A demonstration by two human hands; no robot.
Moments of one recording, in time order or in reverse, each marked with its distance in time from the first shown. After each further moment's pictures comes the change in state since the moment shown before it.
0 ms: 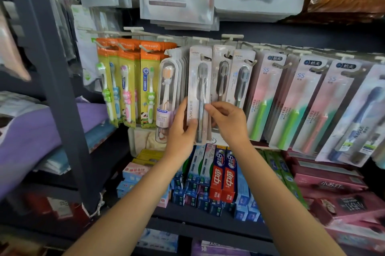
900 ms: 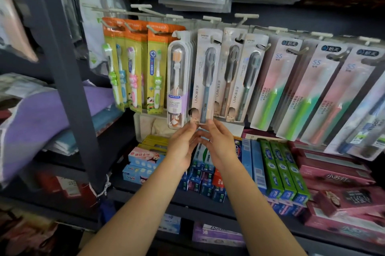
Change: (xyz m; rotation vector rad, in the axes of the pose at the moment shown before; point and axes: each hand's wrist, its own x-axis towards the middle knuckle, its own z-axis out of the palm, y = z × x) left_hand -0.022 -0.057 0.006 -0.629 0.139 -0.606; right_hand -0.053 0.054 0.040 0.585 0.035 0.514
